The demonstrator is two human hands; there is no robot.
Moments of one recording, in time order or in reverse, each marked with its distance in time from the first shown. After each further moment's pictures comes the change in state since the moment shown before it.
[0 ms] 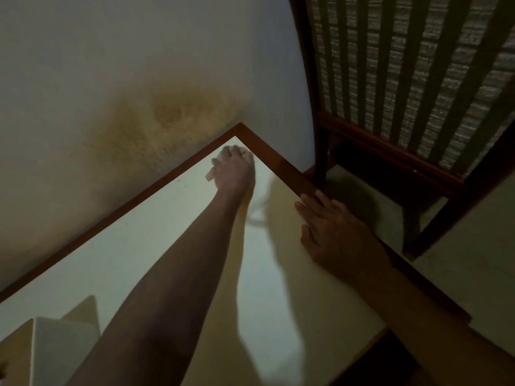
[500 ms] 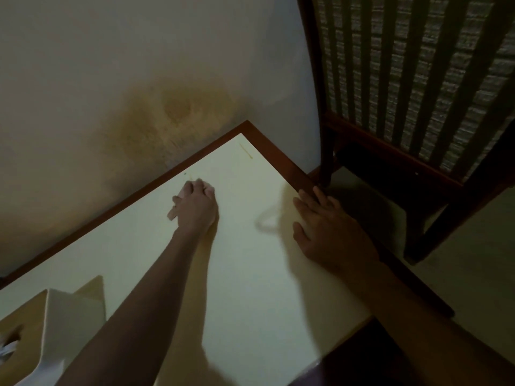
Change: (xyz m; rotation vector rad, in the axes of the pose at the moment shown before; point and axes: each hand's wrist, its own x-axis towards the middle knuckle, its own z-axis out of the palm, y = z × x) left_hand -0.063 -0.086 -0.001 -0.040 0.027 -0.228; right_hand 0.000 -0.008 -0.010 0.011 -0.083 -0.032
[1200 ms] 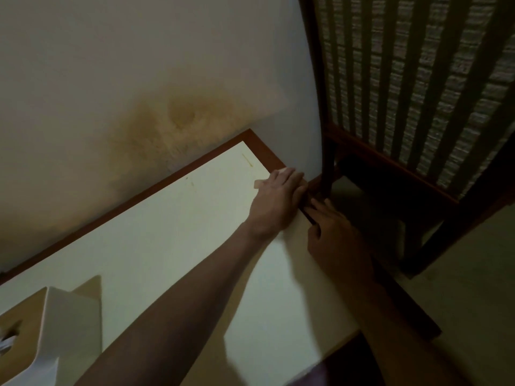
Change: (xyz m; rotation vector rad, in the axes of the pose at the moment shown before) left_hand -0.035 0.114 0.030 -0.174 -0.003 0.749; right_hand -0.006 0.004 -0.005 0.340 0.231 0.200
